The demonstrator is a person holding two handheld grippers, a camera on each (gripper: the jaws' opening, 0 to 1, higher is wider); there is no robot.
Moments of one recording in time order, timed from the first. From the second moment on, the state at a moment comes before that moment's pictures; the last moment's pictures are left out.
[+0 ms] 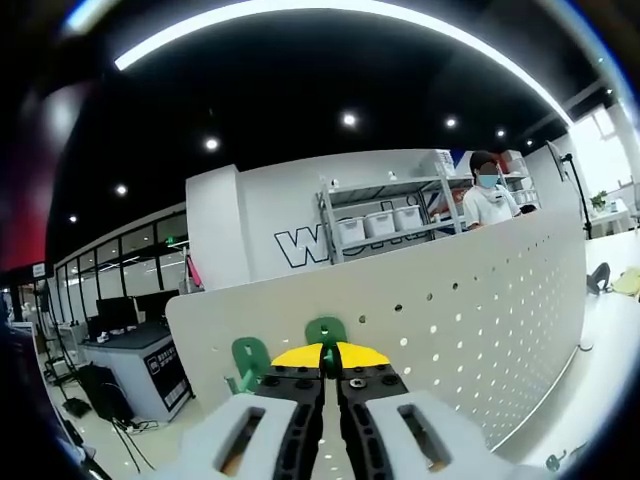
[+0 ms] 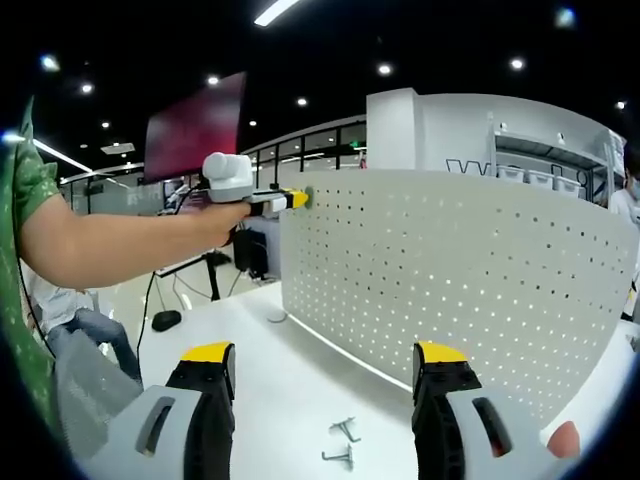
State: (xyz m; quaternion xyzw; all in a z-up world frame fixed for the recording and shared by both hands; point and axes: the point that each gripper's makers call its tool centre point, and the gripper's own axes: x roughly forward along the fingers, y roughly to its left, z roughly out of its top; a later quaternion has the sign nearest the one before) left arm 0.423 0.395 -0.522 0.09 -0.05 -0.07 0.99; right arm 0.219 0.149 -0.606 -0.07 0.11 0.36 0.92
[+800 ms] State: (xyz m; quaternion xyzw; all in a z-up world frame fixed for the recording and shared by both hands) left arm 0.426 0.394 -0.522 0.11 -0.04 -0.06 0.99; right arm 0.218 0.149 -0.610 -0.07 0.11 0.36 0.92
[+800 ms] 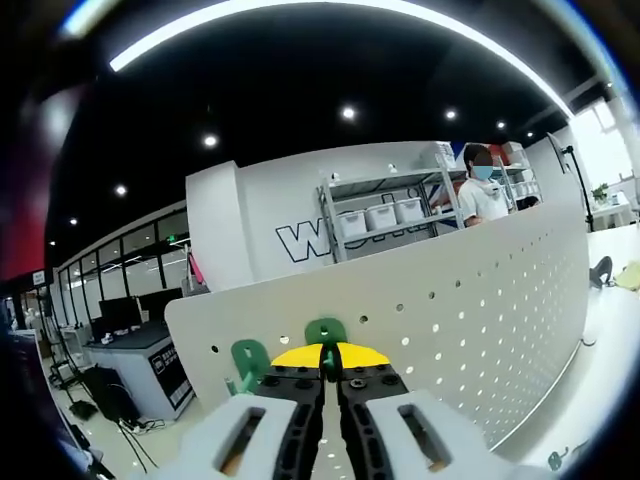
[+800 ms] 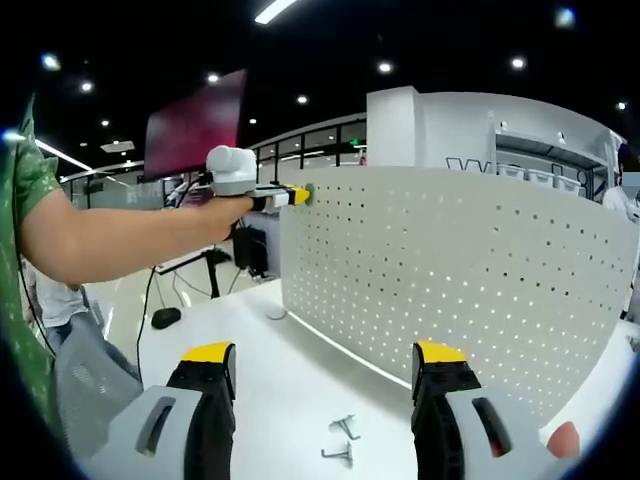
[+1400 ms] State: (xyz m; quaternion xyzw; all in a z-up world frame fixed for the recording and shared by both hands) left arm 0.428 0.395 -0.522 0.12 -0.04 -0.05 0.99; right arm 0.217 0.148 -0.609 -0.07 0.11 0.36 0.92
